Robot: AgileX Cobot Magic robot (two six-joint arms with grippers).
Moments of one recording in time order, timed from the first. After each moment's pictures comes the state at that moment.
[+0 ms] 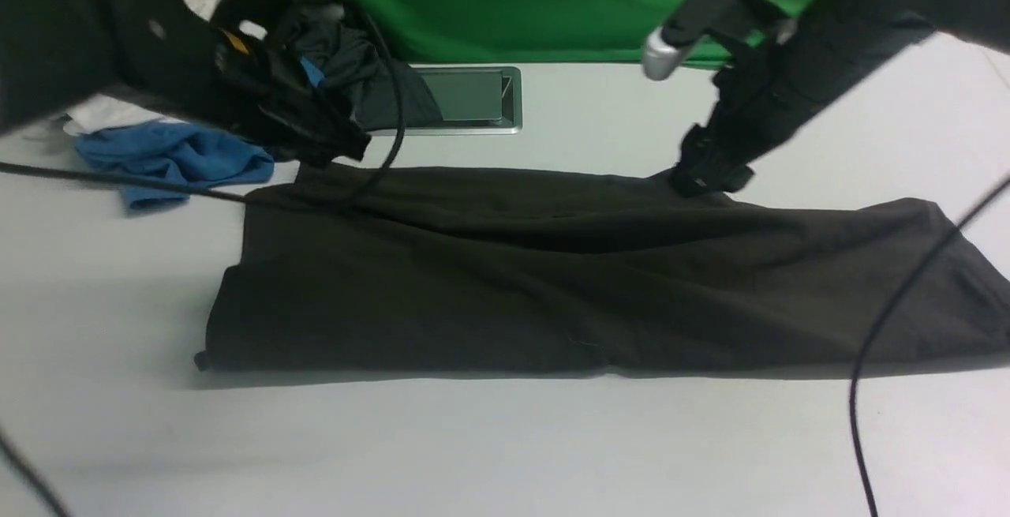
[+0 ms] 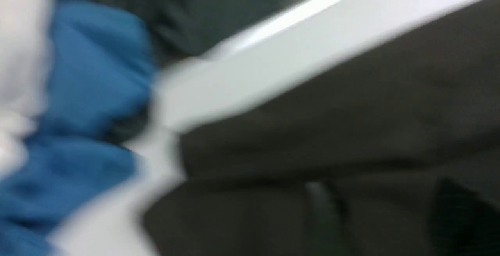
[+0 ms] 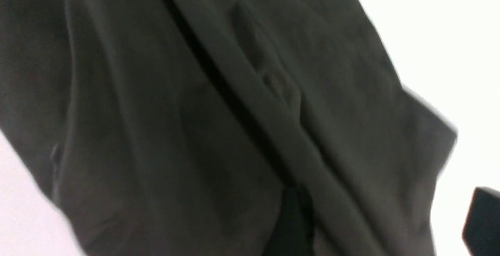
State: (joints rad) right arm 0.29 1.95 -1.62 0.22 0.93 -0.76; left arm -0.16 1.63 -1.23 -0.26 0.58 0.49
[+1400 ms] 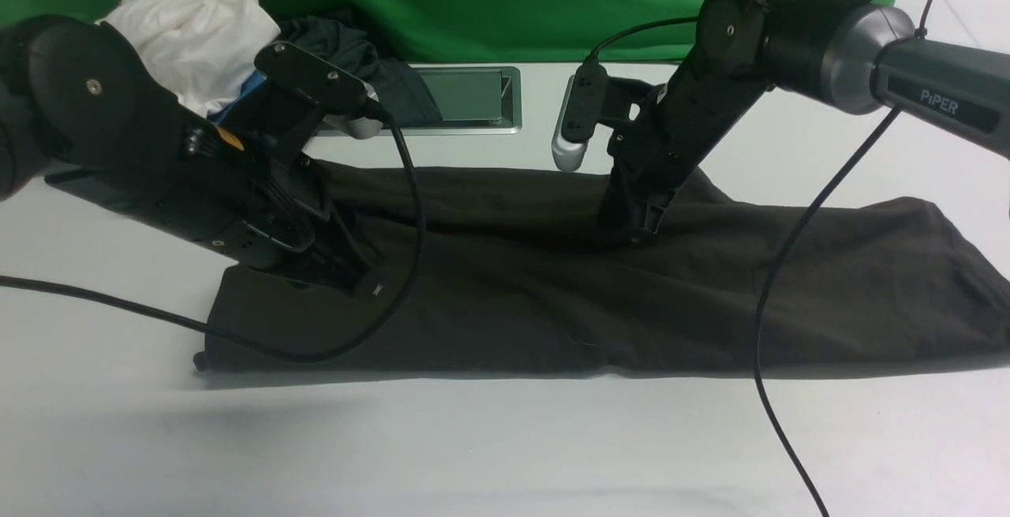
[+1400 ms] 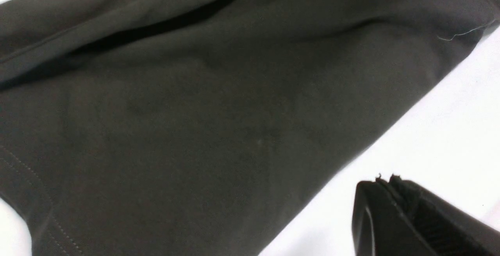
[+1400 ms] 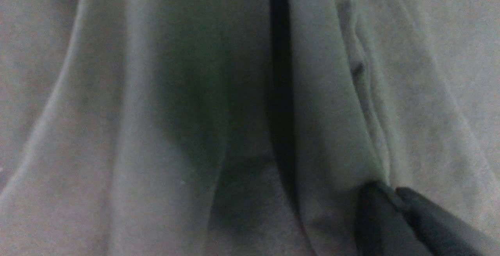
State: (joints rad) right arm 0.35 2.24 -1.83 0.29 0.97 -1.05; left arm -0.25 1.44 -1.02 -0.36 0.76 0.63
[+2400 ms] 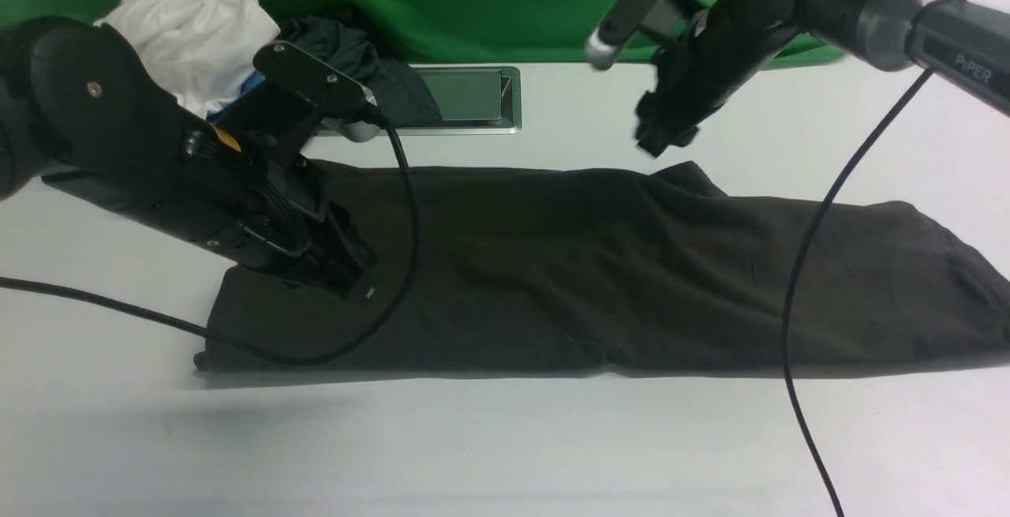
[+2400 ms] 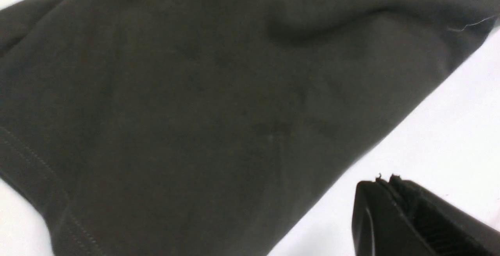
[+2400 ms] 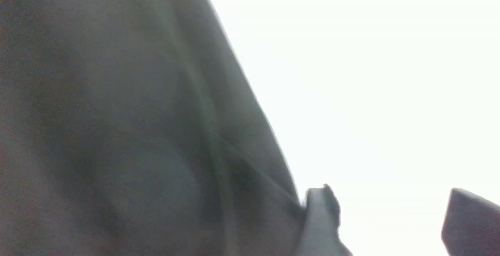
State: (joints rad) right arm 0.29 2.24 -1.98 0.01 0.91 -0.57; left arm -0.25 1.44 -1.02 -0.32 0.76 0.63
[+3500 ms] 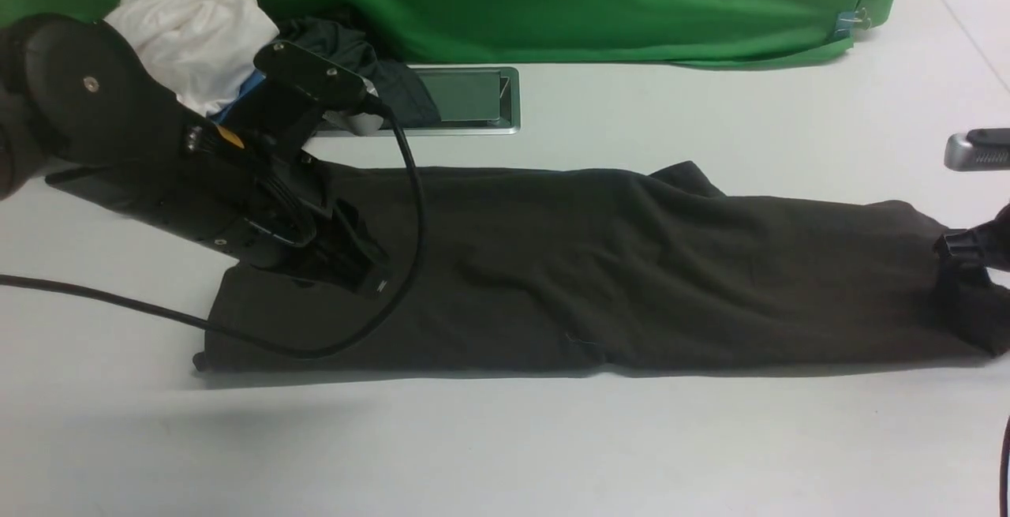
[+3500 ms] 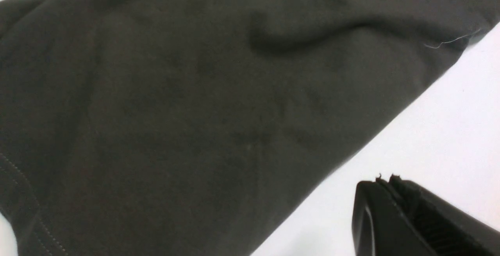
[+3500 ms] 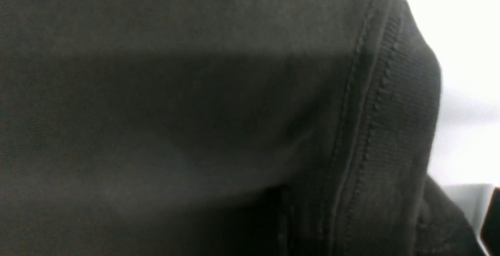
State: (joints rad) right arm -0.23 1.94 -1.21 0.03 0.78 -0.16; left arm -0.25 1.44 -1.02 -0.39 0.76 0.63
